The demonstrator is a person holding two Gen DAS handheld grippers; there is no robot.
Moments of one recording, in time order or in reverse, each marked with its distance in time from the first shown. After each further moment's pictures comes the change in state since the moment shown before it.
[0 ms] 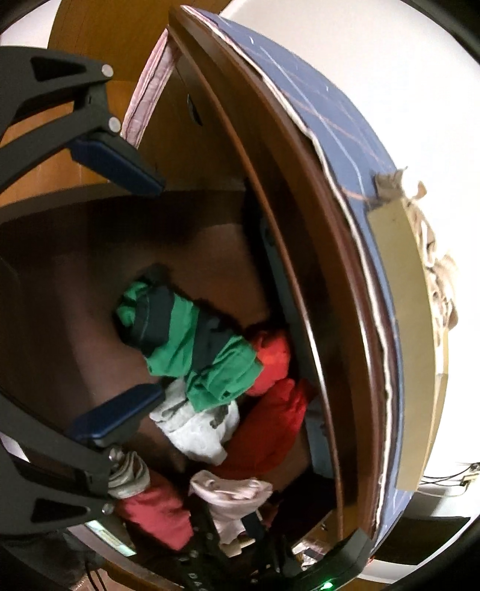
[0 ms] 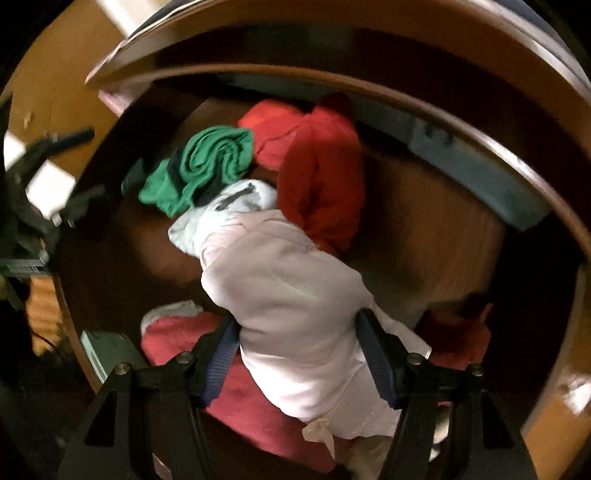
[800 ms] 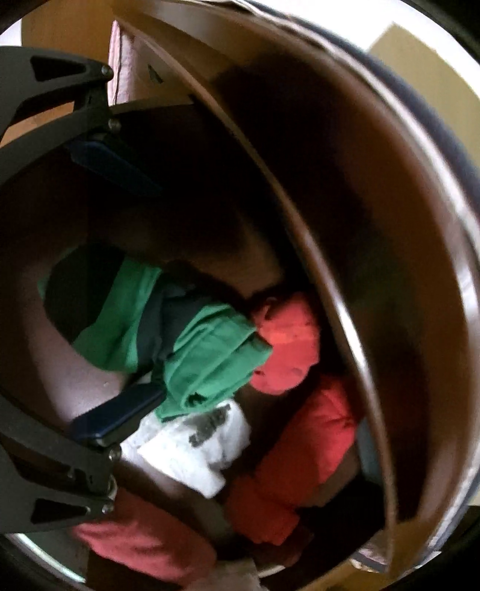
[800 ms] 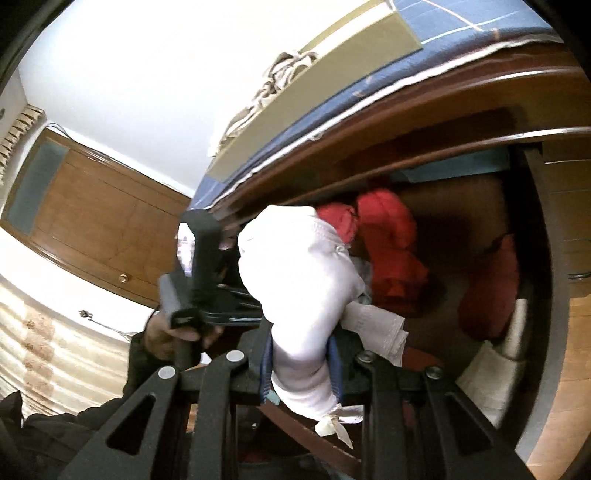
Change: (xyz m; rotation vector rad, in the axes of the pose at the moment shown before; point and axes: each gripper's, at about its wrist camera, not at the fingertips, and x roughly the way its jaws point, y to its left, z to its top) left arm 0.071 -0.034 0.047 0.162 0.208 -0.025; right arm -0.078 -0.035 -0.064 0.382 -0.423 0.486
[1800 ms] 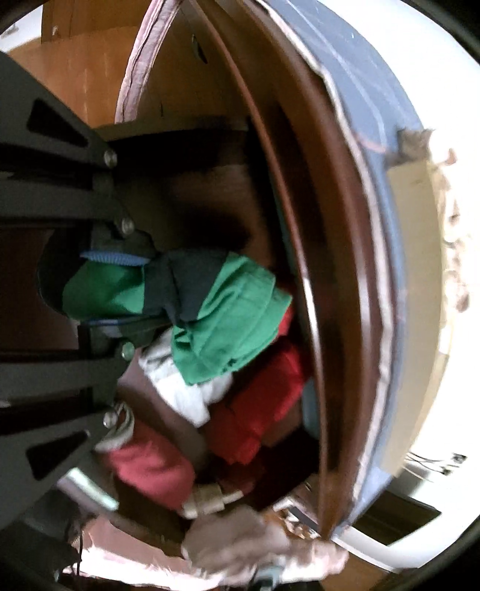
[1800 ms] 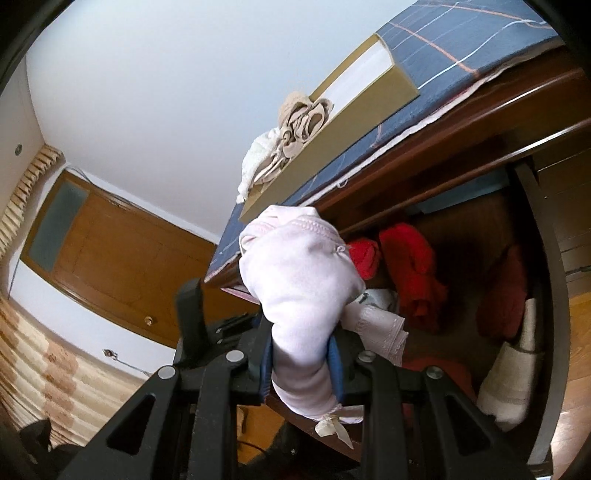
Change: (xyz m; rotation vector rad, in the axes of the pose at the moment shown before) left arm -0.073 0.038 -0.042 -0.191 -0.195 -0.258; right arm -0.023 0.006 0.003 0.083 -0.177 0.097
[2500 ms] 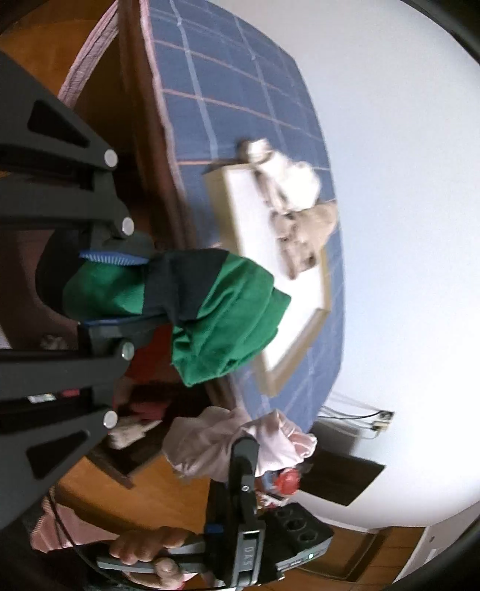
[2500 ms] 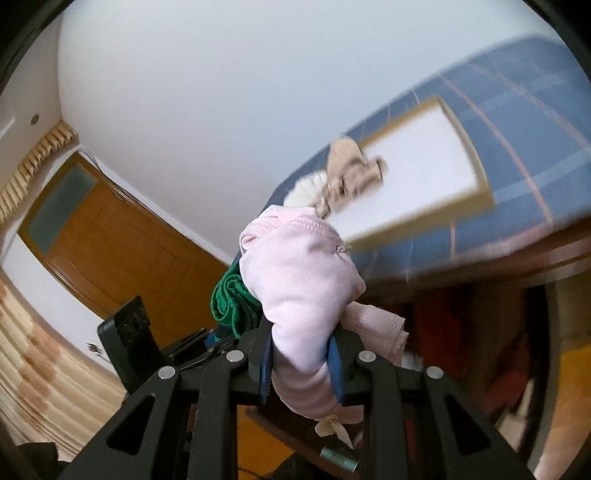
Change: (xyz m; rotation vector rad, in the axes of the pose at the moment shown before) left arm -0.106 -0.026 0.043 0.051 -0.338 -0.044; right arm -0.004 0.073 0.050 -0.187 -0.097 -0.048
